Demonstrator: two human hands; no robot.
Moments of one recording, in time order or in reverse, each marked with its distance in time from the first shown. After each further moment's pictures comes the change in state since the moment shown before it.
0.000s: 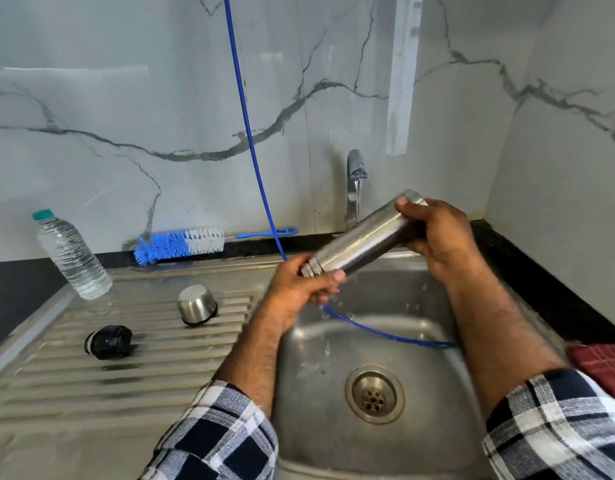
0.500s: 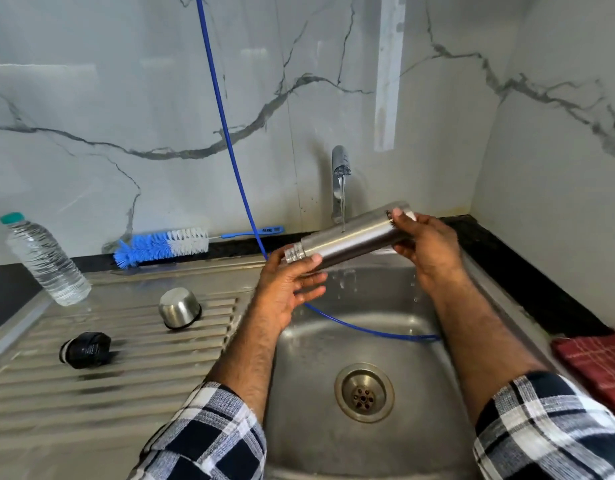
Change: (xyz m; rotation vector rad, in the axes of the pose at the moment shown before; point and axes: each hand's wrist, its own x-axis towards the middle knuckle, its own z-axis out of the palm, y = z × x) left_hand 0.017 -0.008 0.008 -0.392 0.090 -0.132; right_hand 0.020 0.043 -0.027 0.031 0.082 -0.002
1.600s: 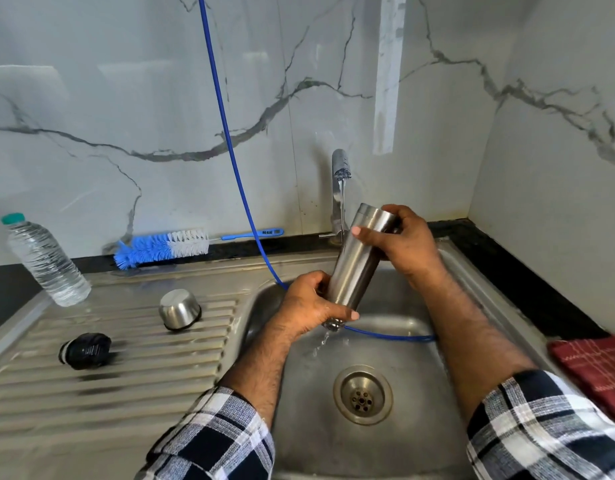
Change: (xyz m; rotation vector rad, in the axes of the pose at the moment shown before) left_hand -0.013 -0.021 0.019 0.875 -0.112 0.129; right_hand -0.024 -0.012 0.026 -0.521 -0.167 -0.225
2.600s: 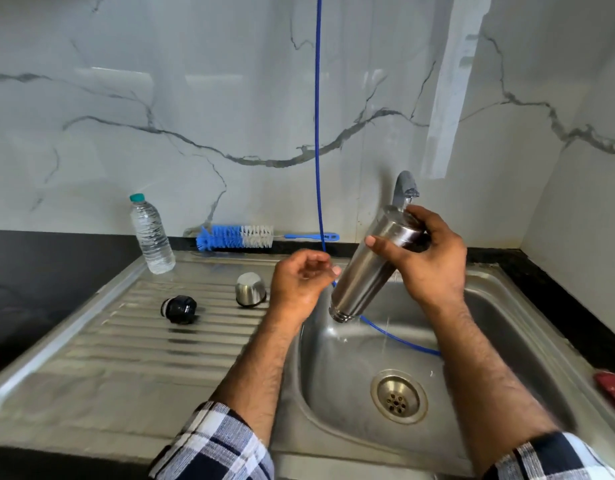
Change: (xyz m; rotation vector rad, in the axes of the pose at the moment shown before) left_hand -0.079 0.004 -0.087 -0.425 0.504 0.229; right_hand -0.092 -0.077 0.049 -0.005 0.125 -0.304
